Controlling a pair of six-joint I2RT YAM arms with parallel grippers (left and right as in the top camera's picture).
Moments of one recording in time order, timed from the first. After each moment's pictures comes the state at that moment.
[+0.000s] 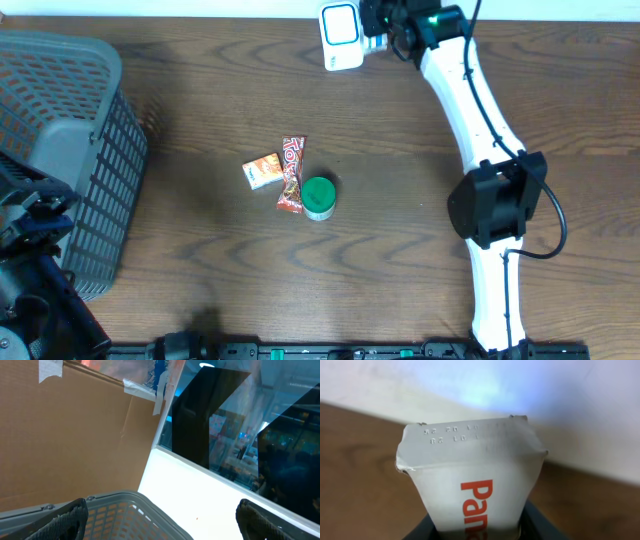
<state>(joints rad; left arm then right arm) 0.18 0.57 1.19 -0.40 -0.45 -0.25 0.31 2.37 2.39 -0.60 0.00 0.00</state>
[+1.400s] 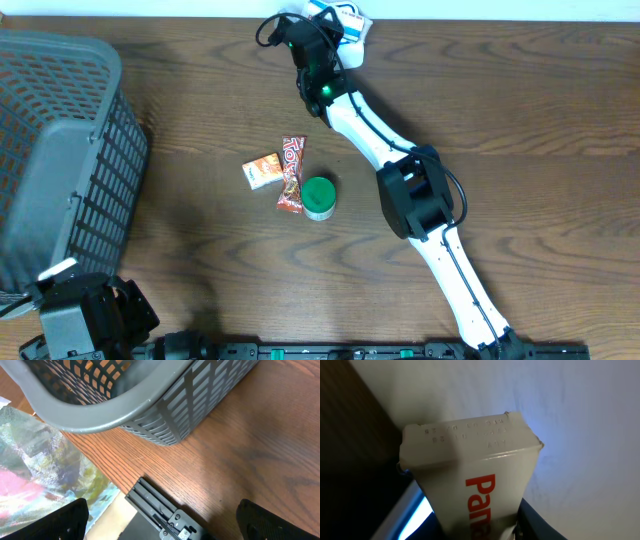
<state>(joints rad) 0.18 0.57 1.18 -1.61 -0.45 -0.25 0.55 2.76 2.39 0.07 0.69 -1.06</state>
